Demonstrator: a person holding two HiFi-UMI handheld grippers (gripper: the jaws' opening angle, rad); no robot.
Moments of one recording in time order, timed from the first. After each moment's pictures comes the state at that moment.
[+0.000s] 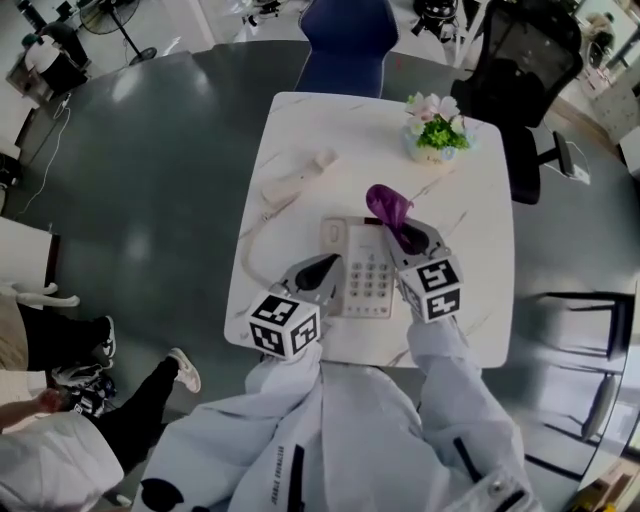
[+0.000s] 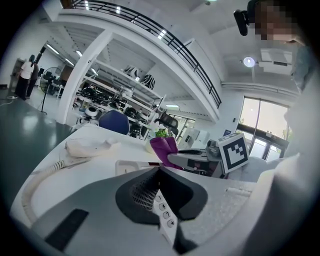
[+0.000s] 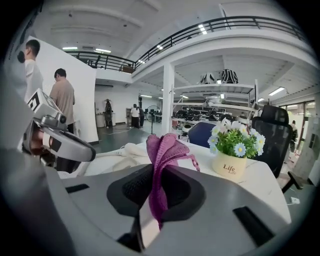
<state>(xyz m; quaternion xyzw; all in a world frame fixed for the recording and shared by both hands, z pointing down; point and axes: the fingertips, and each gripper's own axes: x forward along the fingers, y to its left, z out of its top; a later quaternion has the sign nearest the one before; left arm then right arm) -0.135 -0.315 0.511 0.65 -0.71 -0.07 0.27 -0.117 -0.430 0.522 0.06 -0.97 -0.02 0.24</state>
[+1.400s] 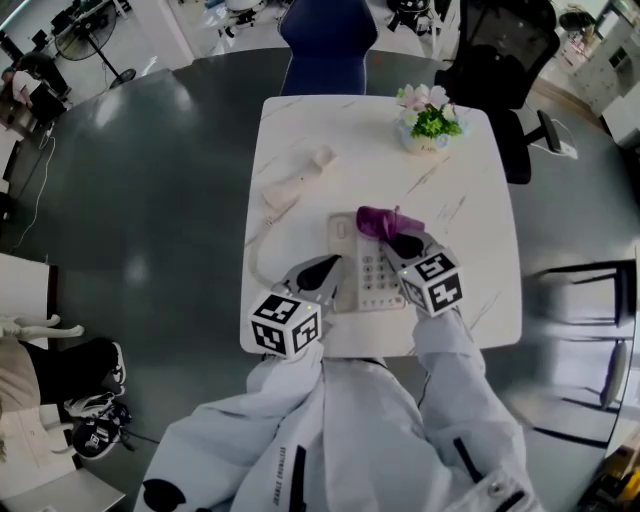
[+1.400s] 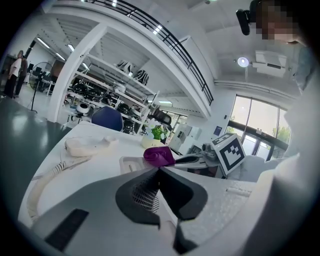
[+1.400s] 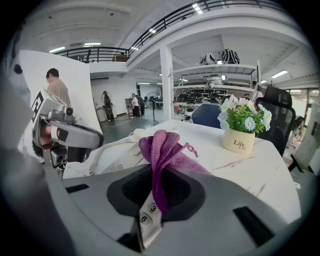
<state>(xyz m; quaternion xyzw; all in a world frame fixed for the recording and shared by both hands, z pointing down) -0.142 -0.294 0.517 0.68 -0.67 -0.05 0.28 -0.108 -0.390 0.557 0.04 -0.95 0.04 0.32</state>
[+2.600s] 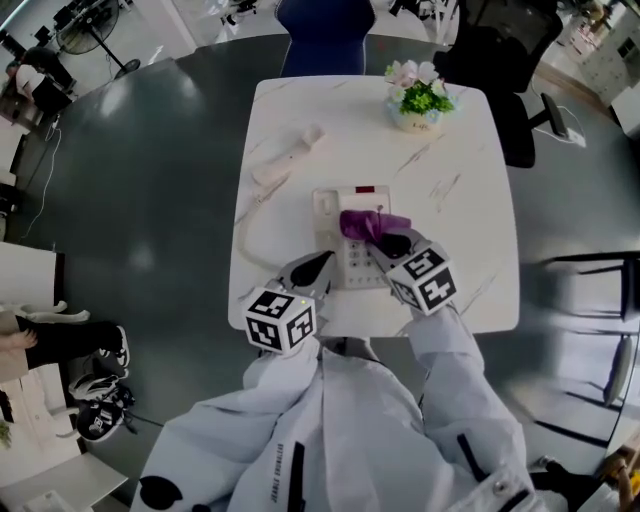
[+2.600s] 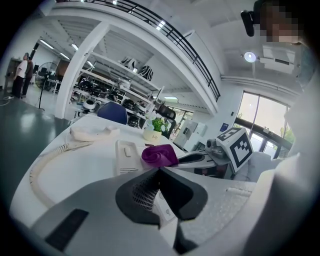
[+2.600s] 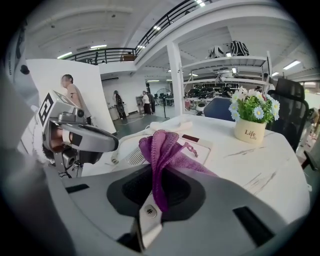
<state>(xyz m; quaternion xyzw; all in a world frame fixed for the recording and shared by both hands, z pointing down) -0.103 -0.281 0.532 0.66 -0.69 -0.03 0.31 -0.074 -0.353 0.566 -0.03 -0.94 0.05 0.34</state>
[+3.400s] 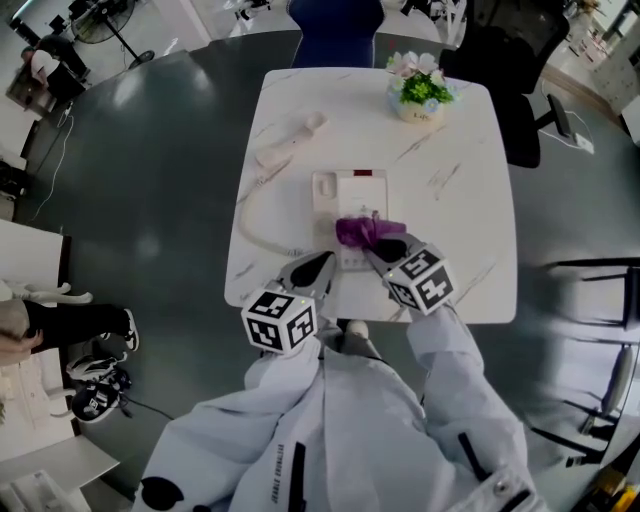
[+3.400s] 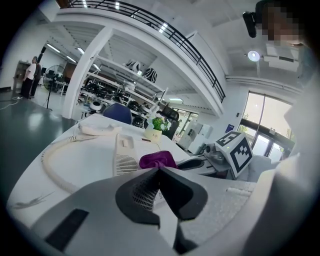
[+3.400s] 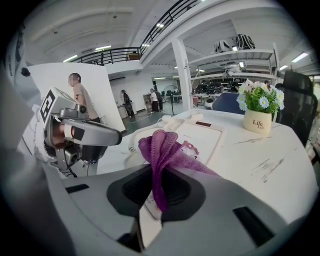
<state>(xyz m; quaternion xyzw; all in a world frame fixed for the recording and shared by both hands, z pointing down) -0.067 -0.257 0.531 0.63 -0.71 -0.04 0.31 -0.038 -0.319 0.580 -0.08 -0.93 0.07 0.35</state>
